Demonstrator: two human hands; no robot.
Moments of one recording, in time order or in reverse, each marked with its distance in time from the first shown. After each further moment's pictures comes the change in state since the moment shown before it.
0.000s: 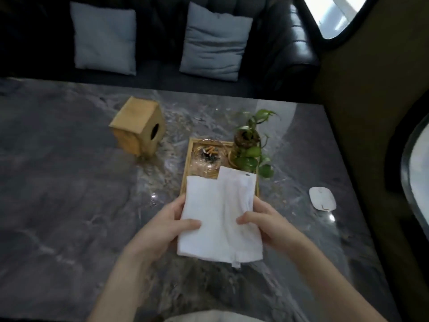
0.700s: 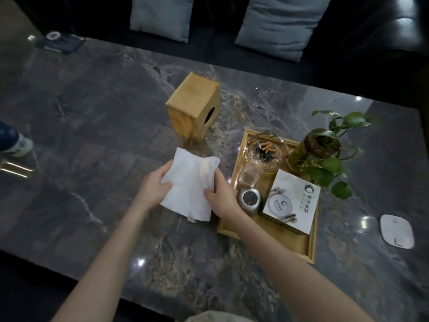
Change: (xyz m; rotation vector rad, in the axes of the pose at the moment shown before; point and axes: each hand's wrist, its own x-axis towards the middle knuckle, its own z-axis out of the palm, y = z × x) left_hand 0.037 -0.014 -0.159 0.661 0.601 0.019; right_hand 0.164 0.020 0.129 -0.530 0.108 -0.066
